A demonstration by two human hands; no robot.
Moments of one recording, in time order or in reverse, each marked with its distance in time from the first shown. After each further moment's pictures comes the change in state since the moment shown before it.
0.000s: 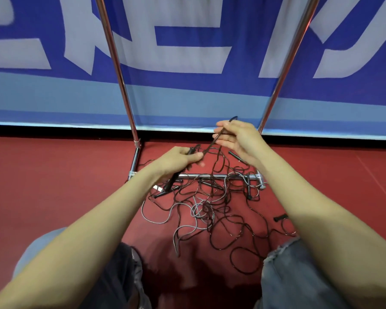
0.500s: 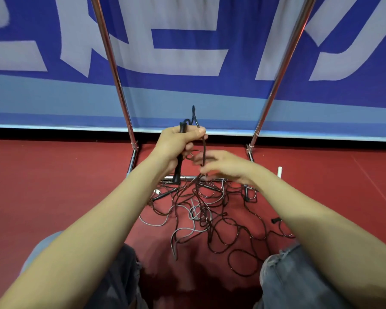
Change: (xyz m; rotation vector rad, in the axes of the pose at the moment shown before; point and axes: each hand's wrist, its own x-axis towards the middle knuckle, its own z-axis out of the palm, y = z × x) left_hand -0.008 0.046 0.002 -0.509 0.189 0.089; right_hand -0.016 0.032 0.005 -0.434 -0.392 0.229
